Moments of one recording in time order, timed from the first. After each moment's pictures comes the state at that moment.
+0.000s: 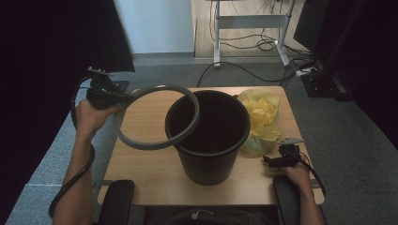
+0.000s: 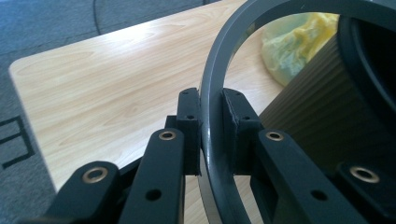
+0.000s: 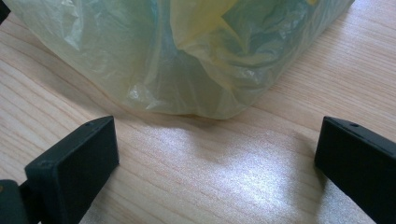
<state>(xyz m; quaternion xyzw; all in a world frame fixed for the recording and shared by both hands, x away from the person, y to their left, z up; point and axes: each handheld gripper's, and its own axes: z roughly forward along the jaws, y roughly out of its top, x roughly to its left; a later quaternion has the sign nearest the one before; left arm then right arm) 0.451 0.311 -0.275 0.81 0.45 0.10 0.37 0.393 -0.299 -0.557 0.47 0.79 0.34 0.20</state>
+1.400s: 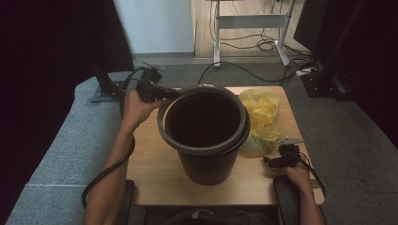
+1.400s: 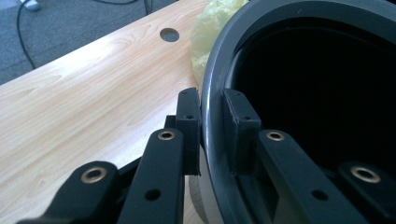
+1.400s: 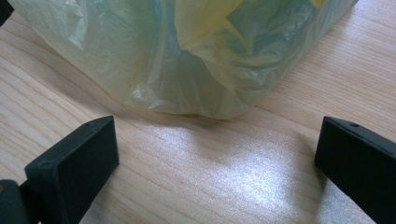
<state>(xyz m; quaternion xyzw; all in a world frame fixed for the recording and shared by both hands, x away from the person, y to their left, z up) 0.474 0.181 -0.273 0.85 0.36 0.06 0.39 0.393 -0.299 -0.557 0.46 0.80 0.34 0.19</state>
